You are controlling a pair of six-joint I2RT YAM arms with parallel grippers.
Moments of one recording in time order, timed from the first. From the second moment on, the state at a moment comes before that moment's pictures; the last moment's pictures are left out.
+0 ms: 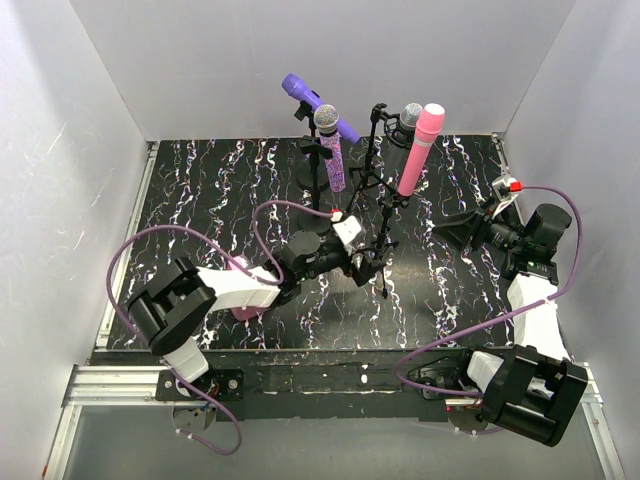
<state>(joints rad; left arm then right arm) -0.91 1.62 0.75 0.79 0.22 0.00 -0.34 1.04 0.65 0.14 -1.24 0.15</state>
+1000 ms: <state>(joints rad) -0.90 1.81 0.98 0.91 0.18 0.03 -0.34 1.04 0.65 0.14 -1.25 0.15</state>
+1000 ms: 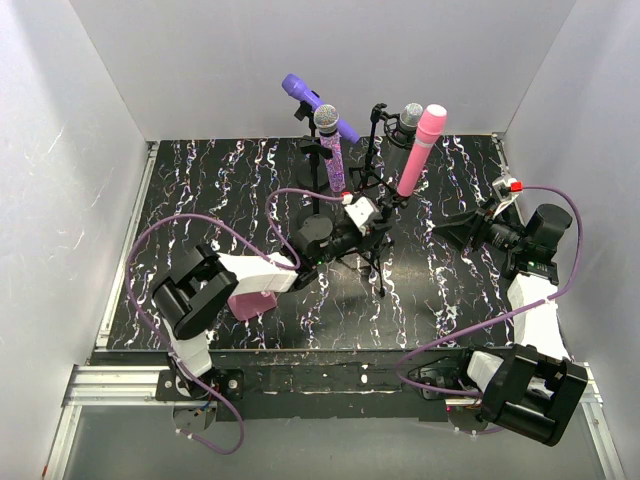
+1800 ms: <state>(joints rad) -0.52 1.23 0.62 0.64 0.31 -0.10 -0.35 1.04 0.66 0.14 -1.25 0.15</state>
